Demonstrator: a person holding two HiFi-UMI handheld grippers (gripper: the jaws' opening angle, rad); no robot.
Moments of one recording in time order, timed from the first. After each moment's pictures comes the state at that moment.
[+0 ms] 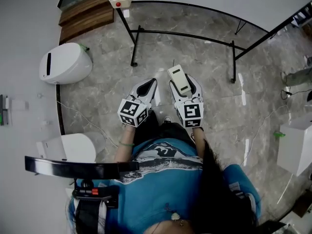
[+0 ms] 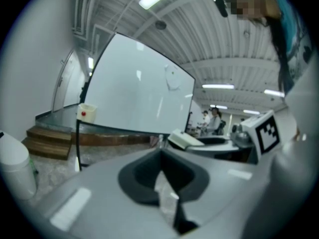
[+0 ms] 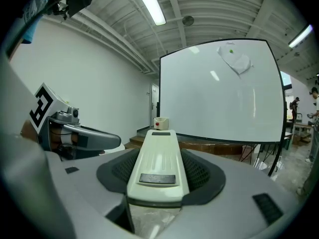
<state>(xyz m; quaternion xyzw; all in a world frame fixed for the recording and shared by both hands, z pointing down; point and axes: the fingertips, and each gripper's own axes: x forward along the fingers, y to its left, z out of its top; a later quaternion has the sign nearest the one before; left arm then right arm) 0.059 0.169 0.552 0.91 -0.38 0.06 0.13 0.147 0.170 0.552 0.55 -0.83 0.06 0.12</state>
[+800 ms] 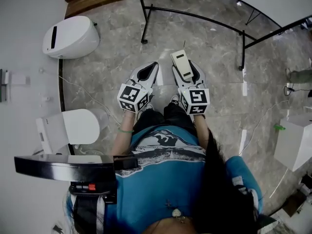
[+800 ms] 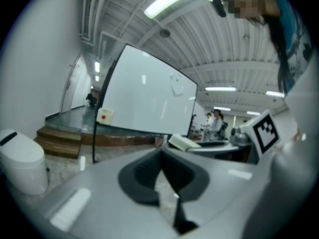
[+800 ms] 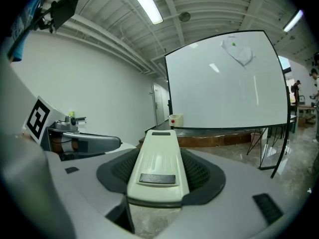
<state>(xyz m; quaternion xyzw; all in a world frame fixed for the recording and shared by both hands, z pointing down) -0.056 0.232 0.547 0.90 -0.40 0.05 0.13 0.034 0.229 0.554 0.53 -0.84 0.12 0.10</state>
